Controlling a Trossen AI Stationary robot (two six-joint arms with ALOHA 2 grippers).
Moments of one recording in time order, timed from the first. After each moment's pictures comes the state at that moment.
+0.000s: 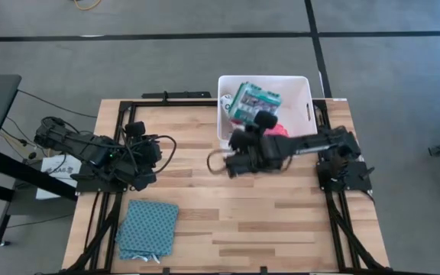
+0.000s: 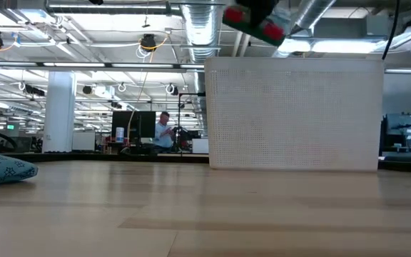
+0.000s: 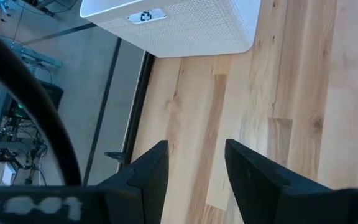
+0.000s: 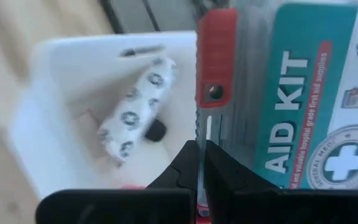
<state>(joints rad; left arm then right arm) -0.44 1.25 1.47 -1.51 -0.77 -0.41 0.19 1.90 1.97 -1.57 1.04 0.44</state>
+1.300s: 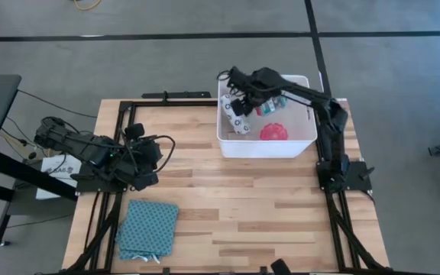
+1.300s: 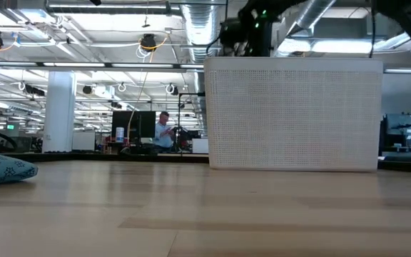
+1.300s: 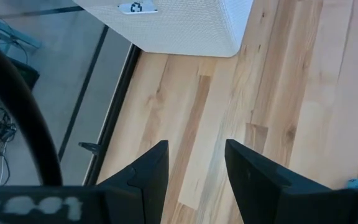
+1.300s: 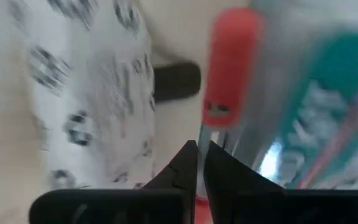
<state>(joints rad) -0.44 1.25 1.47 -1.48 -0.72 -0.52 -0.50 2.00 1.96 -1.33 0.31 0.51</state>
